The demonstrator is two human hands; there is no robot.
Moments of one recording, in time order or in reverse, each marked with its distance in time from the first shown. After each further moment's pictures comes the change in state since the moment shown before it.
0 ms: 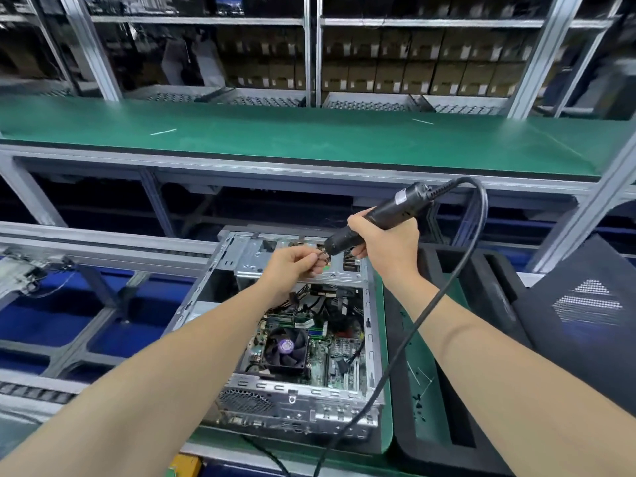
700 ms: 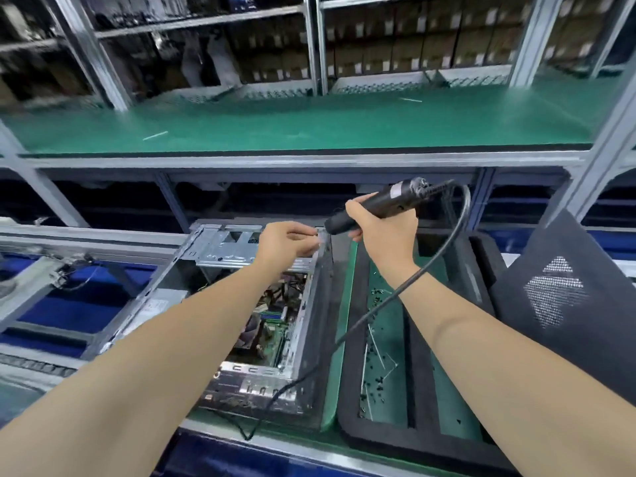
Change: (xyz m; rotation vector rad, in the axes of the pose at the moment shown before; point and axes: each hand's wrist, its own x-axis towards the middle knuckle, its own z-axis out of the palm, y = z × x) left_hand 0.004 0.032 0.126 0.267 0.263 0.045; right_hand 0.034 0.034 -0.120 0.149 -0.021 -0.011
